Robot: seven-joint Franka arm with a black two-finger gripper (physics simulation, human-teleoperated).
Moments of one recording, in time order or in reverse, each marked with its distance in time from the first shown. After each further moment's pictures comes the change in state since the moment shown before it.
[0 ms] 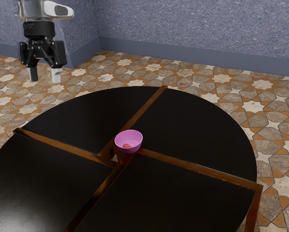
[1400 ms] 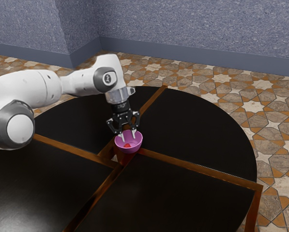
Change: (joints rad) arm 0.417 0.873 -0.546 0.236 0.093 0.686 -0.867
